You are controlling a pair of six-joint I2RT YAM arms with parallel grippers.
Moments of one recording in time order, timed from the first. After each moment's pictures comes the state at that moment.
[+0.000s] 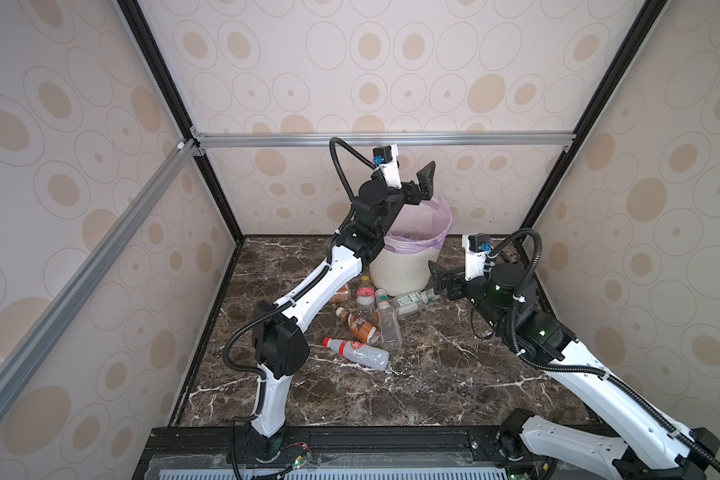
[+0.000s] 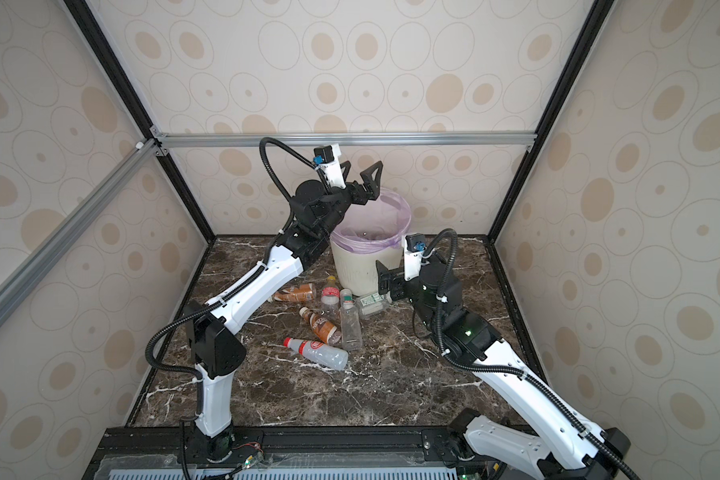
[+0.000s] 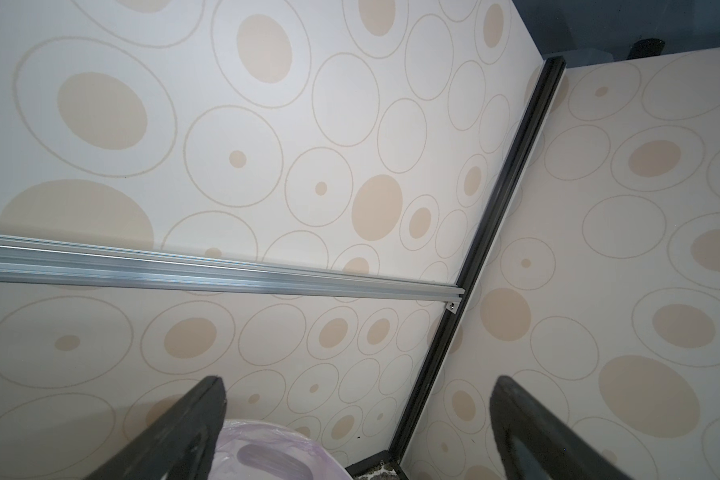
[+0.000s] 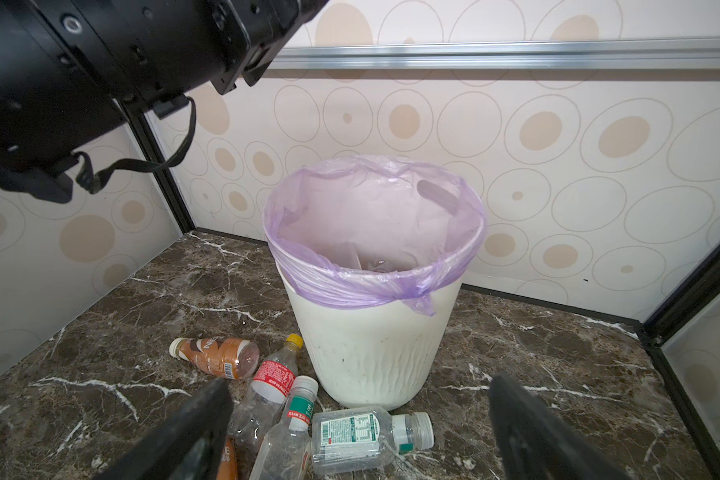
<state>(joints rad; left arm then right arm) -0.66 2.01 2.09 0.23 -0.13 -0.33 0.65 1.00 1.08 -0.25 0.33 0.09</state>
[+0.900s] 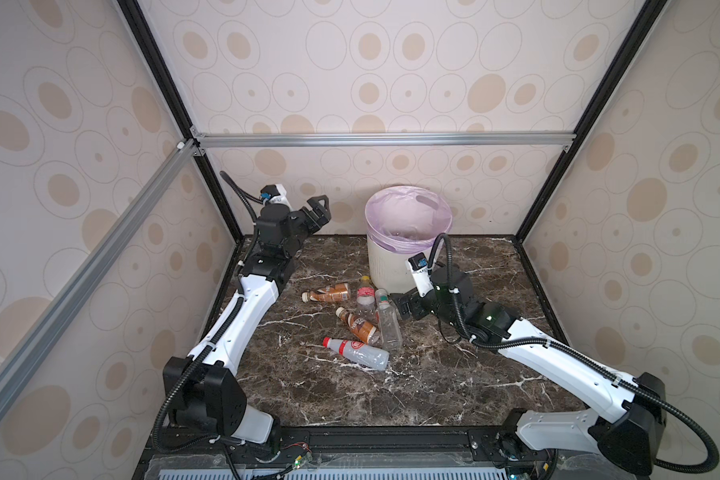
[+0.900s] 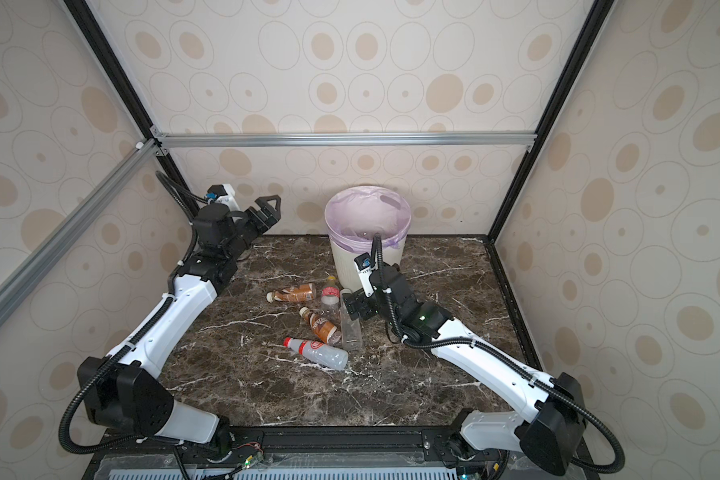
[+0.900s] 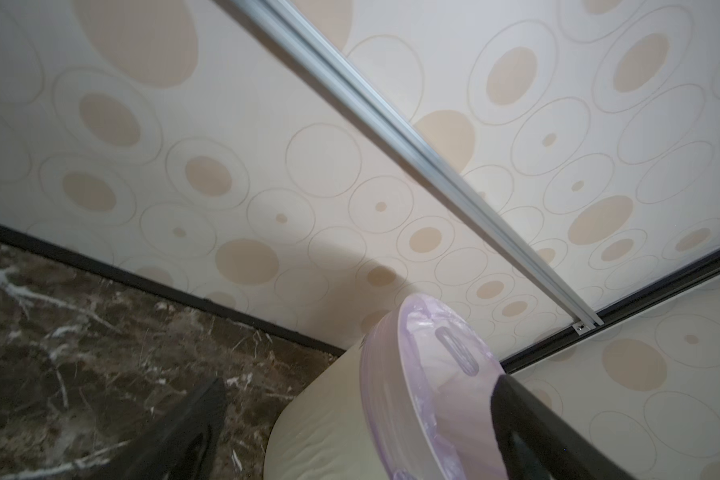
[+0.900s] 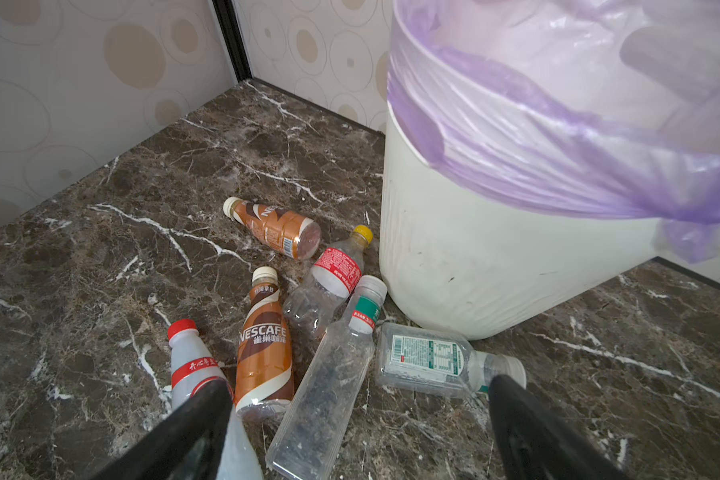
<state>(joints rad) -0.20 1.43 1.28 0.00 0.08 -0.77 0.78 1.28 1.11 -0.35 0.21 0.10</state>
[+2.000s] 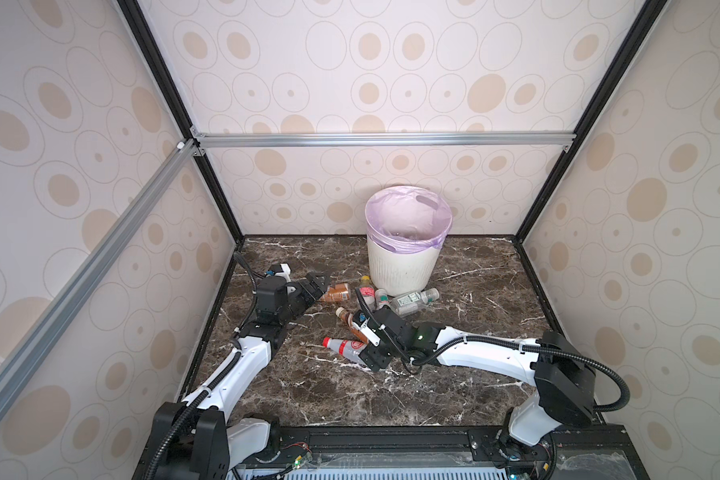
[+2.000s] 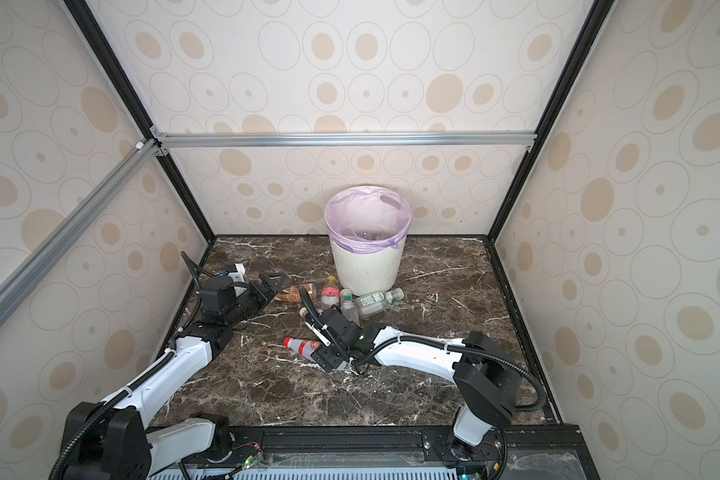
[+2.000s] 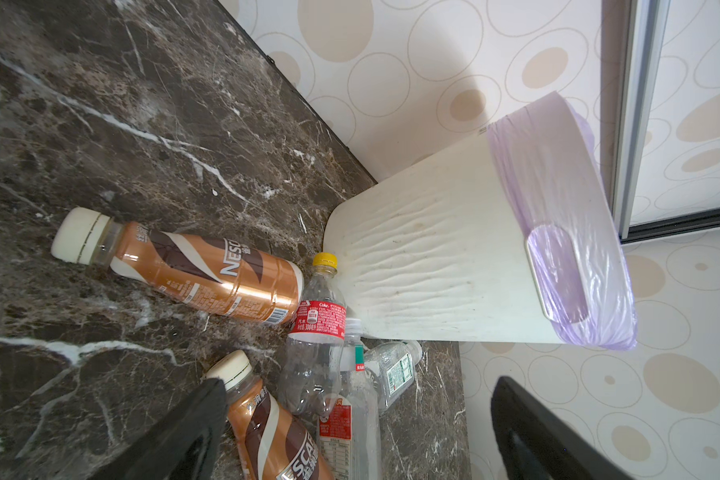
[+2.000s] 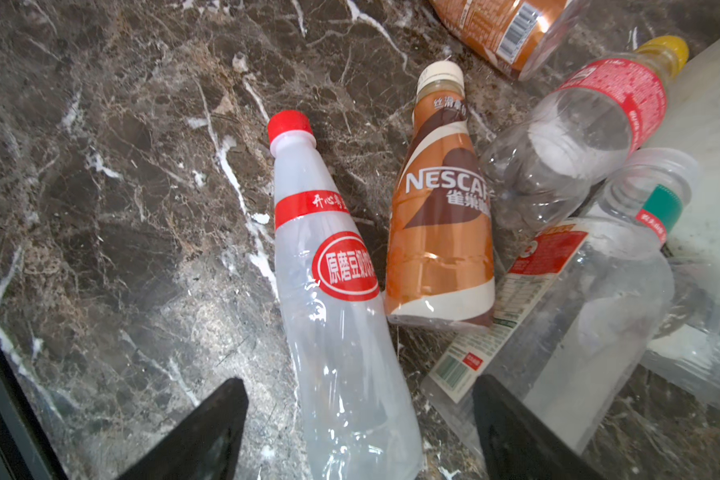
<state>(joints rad) -0.15 1.16 0.66 0.11 0.31 -0.96 1.03 1.63 1.08 -0.39 0.10 0.08</state>
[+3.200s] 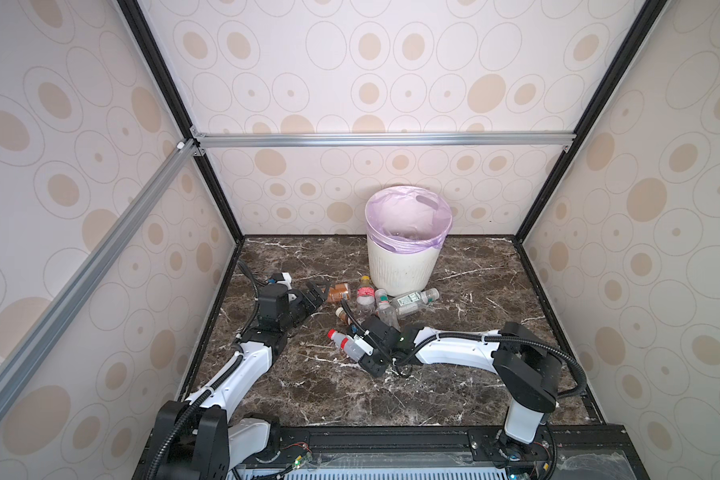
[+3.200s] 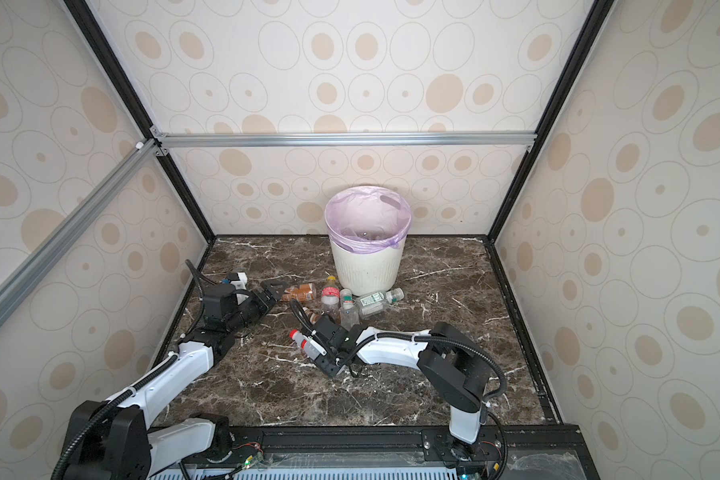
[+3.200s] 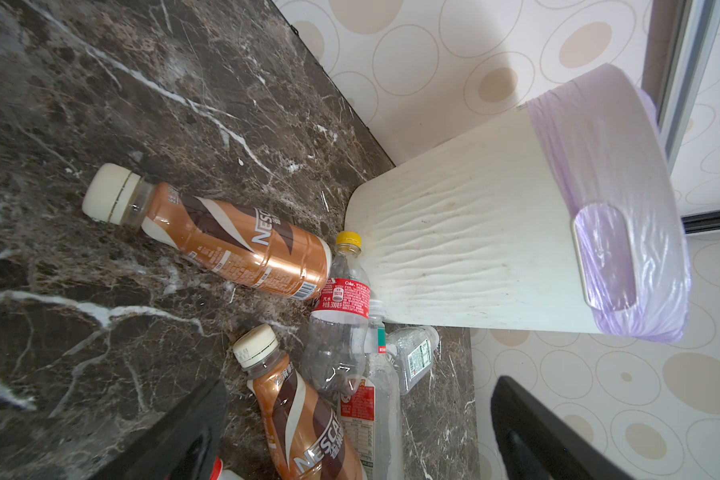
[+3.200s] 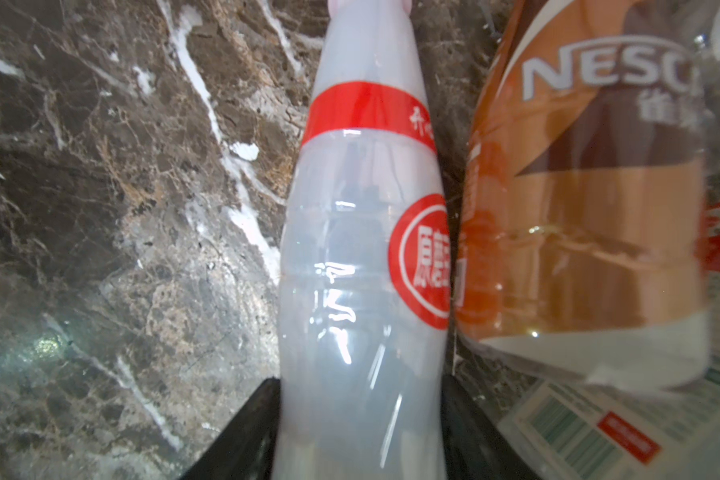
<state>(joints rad) -0.15 1.16 0.59 0.14 0.31 -0.96 1.04 1.80 1.12 -0.41 0.04 0.07</state>
